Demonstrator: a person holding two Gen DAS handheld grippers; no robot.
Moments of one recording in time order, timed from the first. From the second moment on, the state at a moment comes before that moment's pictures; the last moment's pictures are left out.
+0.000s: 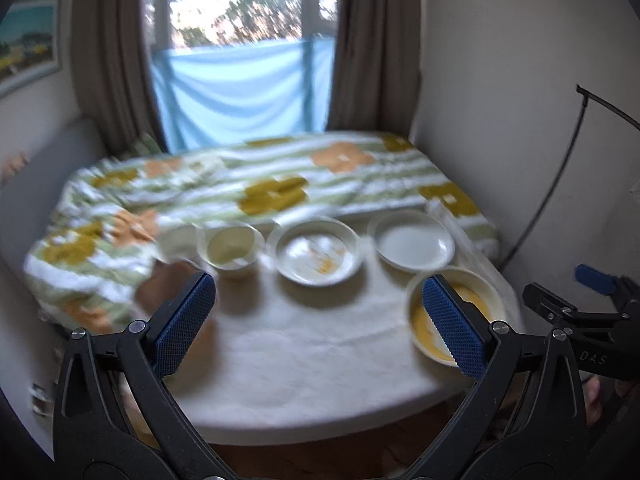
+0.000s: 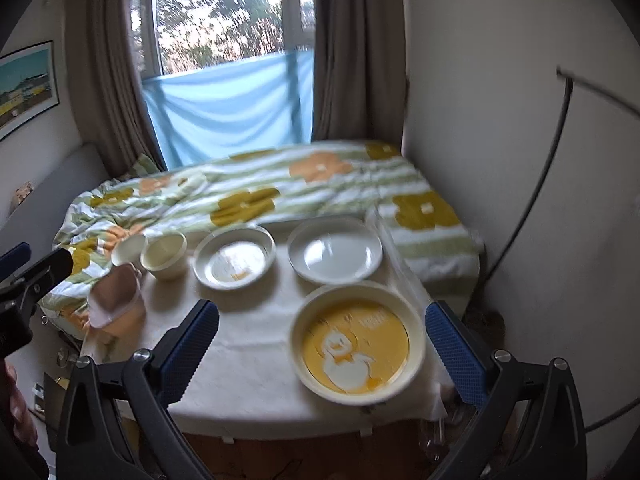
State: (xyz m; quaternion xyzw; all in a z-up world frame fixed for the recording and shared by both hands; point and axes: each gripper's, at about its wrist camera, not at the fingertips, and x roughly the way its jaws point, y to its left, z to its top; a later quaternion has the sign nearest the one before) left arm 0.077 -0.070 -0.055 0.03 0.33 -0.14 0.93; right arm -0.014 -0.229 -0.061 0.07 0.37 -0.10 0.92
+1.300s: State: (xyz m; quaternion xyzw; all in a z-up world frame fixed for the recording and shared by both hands) left arm 0.162 -0.224 -0.299 -0.04 0.57 -0.15 0.80; right arm 0.082 -0.415 -0.263 0.14 0.53 0.11 0.83
